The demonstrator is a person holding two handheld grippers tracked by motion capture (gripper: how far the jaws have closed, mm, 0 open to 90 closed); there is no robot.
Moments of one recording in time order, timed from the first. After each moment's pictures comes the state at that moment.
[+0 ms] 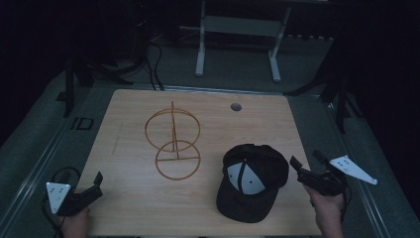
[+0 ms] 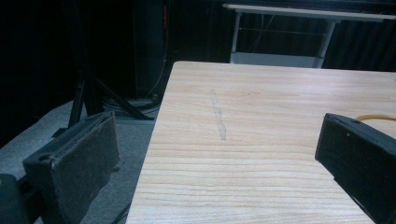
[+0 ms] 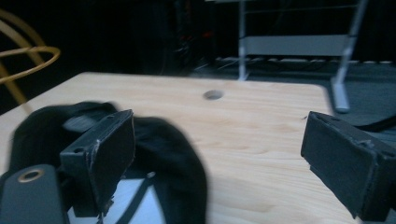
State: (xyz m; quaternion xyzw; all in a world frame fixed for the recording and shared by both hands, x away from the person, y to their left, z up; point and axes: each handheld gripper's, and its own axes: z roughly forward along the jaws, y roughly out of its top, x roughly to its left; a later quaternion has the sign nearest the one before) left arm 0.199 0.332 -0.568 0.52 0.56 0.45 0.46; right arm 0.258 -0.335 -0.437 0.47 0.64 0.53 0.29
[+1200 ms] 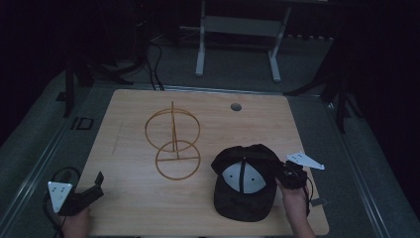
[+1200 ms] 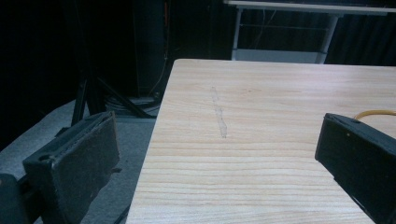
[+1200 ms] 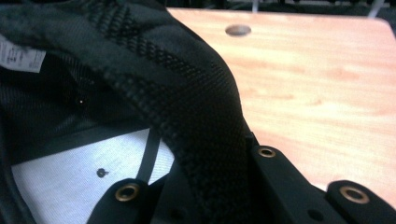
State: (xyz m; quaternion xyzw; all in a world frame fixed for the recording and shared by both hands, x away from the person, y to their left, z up) left arm 0.200 0.330 -0.568 0.53 0.56 0.45 0.45; right arm 0.294 -0.274 -0.487 0.49 0.71 0.45 0.24
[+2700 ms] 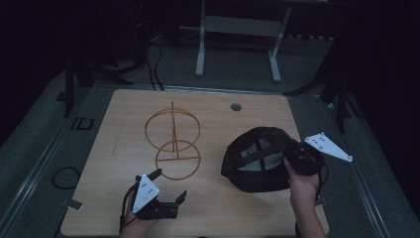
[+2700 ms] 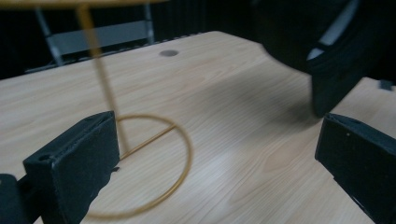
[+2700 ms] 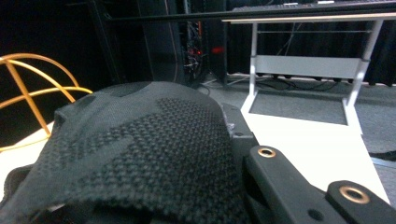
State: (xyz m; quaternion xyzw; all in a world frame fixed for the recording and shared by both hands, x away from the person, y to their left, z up) left arm 0.200 0.128 -0.496 0.73 0.35 0.26 0.53; right arm 0.280 -0.262 -0.386 0.45 0.64 0.54 0.31
